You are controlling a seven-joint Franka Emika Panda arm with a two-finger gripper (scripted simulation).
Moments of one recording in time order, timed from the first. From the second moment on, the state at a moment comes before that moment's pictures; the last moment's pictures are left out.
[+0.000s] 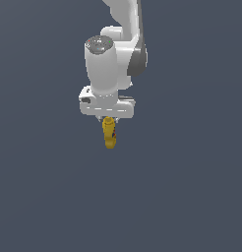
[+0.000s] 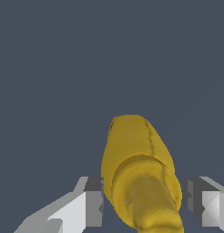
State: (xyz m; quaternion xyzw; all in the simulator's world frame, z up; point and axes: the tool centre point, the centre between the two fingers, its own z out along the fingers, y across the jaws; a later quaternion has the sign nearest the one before) arm -0.050 -0.052 0.203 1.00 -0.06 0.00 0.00
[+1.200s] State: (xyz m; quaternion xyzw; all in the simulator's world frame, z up) arm 0.043 0.059 0.343 1.00 -0.06 0.00 0.00
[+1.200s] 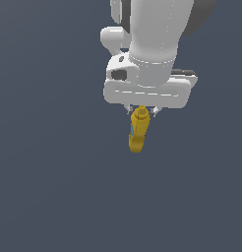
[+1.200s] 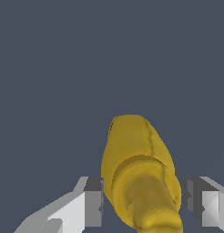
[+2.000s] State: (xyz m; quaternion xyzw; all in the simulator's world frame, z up) arm 0.078 0.096 0.391 1.00 -0.06 0.00 0.00
